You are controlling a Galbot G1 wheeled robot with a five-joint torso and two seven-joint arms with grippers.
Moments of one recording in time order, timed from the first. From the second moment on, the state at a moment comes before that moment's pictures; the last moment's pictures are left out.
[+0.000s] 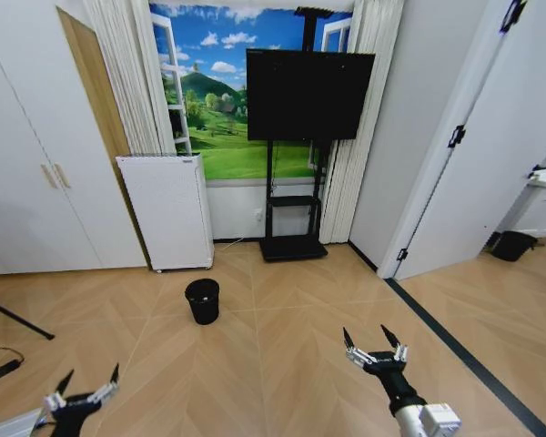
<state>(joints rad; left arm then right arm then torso) 1.74 -1.40 -1.00 -1.71 -0.08 -0.25 0.16 -1.88 1.22 0.64 2.34 0.25 -0.01 0.15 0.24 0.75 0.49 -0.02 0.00</state>
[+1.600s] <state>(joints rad) 1.64 -1.05 -1.06 -2.24 -0.73 0.02 -0.07 -1.88 1.22 0.64 2.34 0.25 -0.01 0.15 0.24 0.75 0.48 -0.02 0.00</state>
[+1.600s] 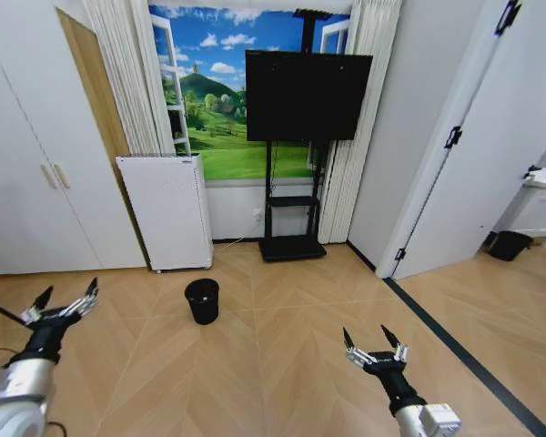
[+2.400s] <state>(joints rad) 1.71 -1.11 -1.05 -2.24 -0.61 0.05 -0.07 -1.88 1.22 0.64 2.34 0.25 -0.01 0.15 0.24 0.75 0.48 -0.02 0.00</state>
